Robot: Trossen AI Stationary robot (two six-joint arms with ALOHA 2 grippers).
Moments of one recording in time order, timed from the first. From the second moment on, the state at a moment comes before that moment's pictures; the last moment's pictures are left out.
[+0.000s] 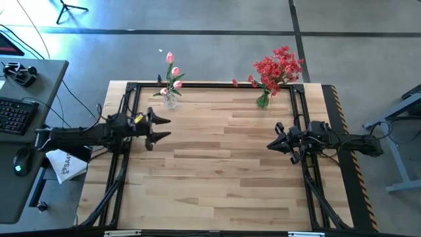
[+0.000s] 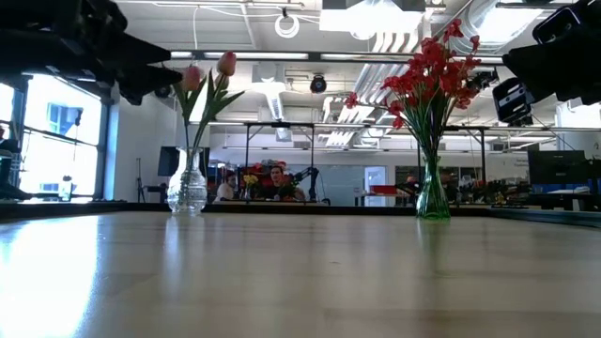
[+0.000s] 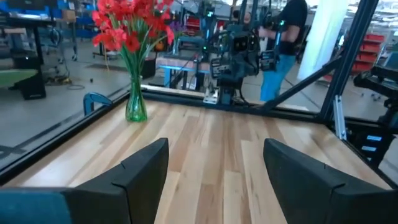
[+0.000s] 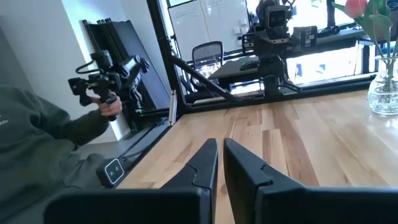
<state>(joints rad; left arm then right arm) 0.15 0.38 0.14 0.21 0.03 -0.09 -0.06 0.01 0.01 0.05 -0.35 0.23</state>
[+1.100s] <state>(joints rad) 0.15 0.00 0.01 0.05 -0.04 -0.02 -0.06 0.01 0.01 0.04 -0.22 0.22</state>
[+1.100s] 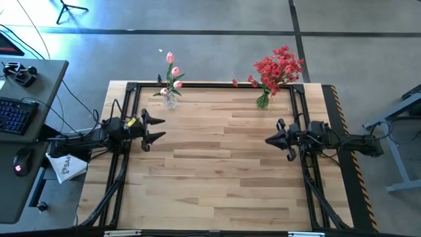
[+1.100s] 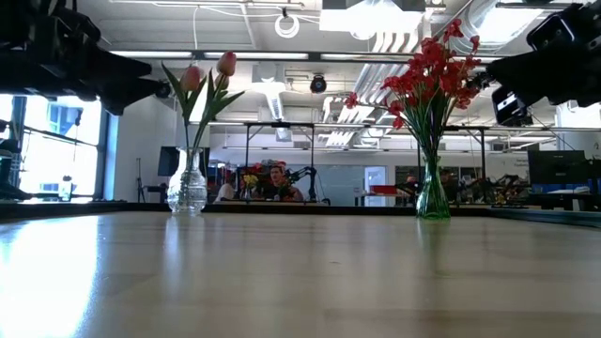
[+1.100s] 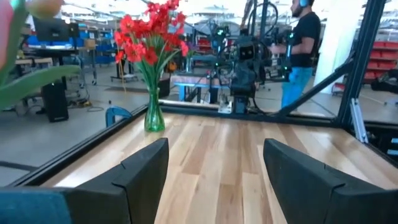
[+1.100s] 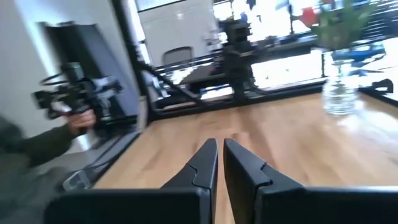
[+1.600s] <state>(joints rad) 0.15 0.03 0.01 0.01 0.00 -0.10 -0.06 0.01 0.01 0.03 -0.10 0.04</state>
